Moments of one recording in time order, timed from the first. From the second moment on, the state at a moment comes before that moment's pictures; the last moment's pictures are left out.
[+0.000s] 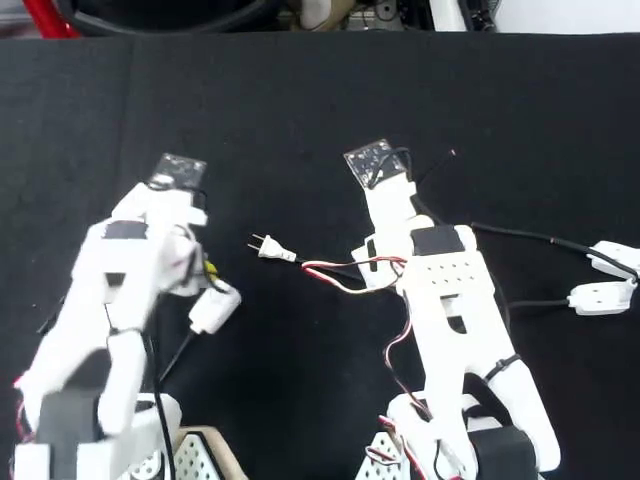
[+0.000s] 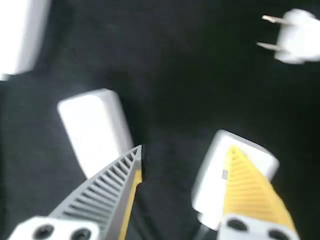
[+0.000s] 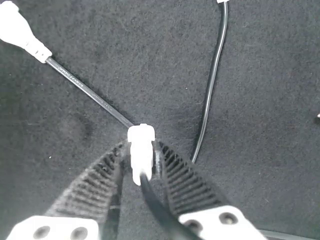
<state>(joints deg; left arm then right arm) -6.3 -17.2 47.0 55.0 -15.2 -8.1 -27.5 47.5 59.9 15.5</state>
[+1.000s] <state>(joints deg) -27.0 -34.8 48.7 58.8 -24.5 -5.9 -27.5 45.5 61.0 16.8</state>
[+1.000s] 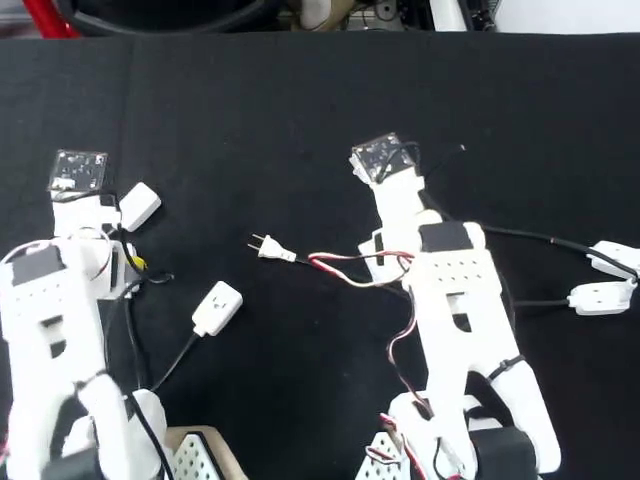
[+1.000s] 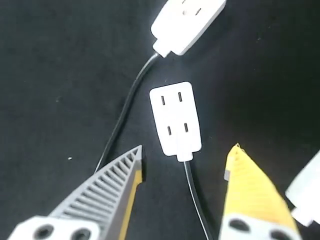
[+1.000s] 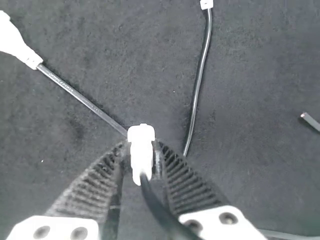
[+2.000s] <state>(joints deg) -17.3 -14.5 42.3 57.1 -31.8 -5.8 -27.5 45.4 61.1 16.8</state>
